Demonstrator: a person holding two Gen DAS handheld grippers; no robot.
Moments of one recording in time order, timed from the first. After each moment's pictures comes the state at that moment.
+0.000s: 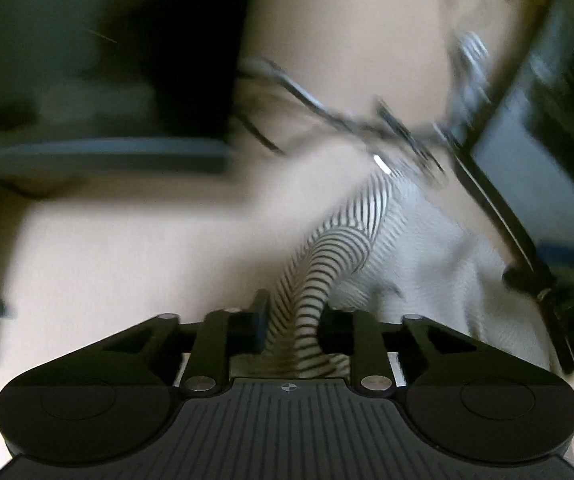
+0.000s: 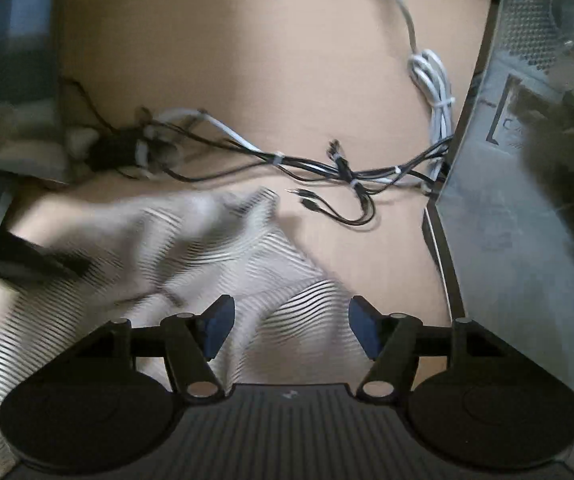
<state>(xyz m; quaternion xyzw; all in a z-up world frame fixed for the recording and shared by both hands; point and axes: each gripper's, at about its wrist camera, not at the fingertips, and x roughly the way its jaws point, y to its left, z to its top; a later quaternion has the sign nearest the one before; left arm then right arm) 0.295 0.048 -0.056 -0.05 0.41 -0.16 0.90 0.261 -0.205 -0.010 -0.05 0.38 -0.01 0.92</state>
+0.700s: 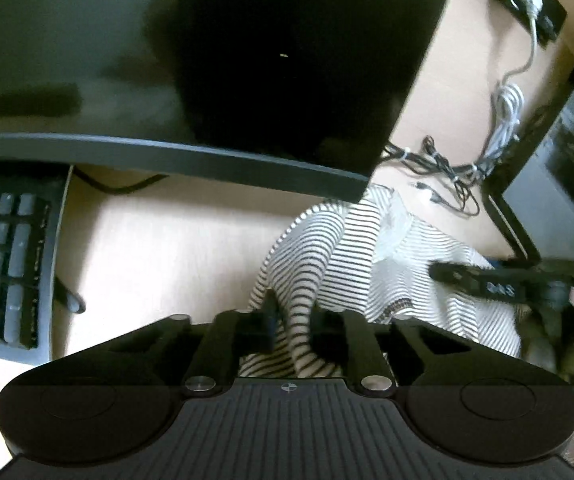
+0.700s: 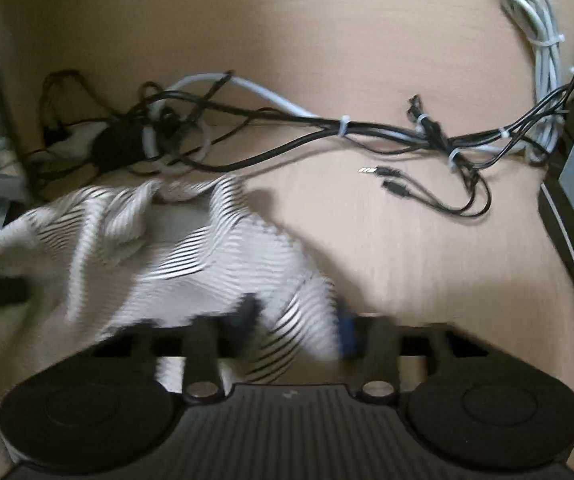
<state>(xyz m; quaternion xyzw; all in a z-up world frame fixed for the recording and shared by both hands) 0.290 0.107 -0.070 -0.09 0.41 -0.16 0.89 0.334 -0.187 -0.062 0.04 0.42 0.07 0.90</state>
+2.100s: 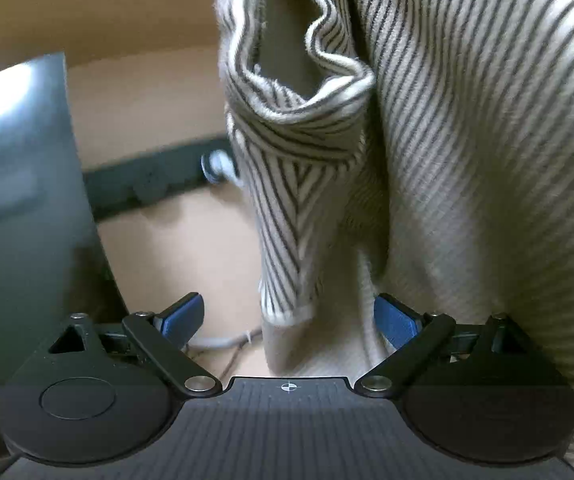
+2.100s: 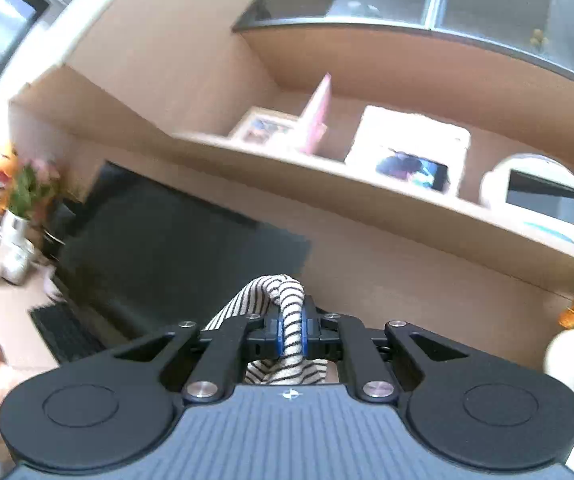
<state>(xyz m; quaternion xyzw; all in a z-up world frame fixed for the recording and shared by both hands) 0.119 0.014 0.017 0.17 0.00 -0.32 0.93 0.004 -0.132 0.231 -0.19 -0.06 0.16 0.97</state>
